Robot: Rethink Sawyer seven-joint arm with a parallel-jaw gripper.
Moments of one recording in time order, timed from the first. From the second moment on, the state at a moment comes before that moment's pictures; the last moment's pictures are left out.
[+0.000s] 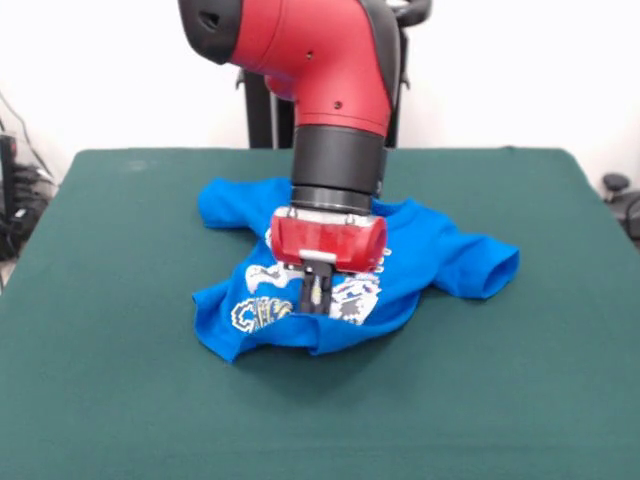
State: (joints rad) arm -0.09 -0.40 -0.16 1.45 -0.62 -0.13 2.73
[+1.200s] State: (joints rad) arm -0.07 -0.28 -0.22 1.35 -0.45 0.08 2.73
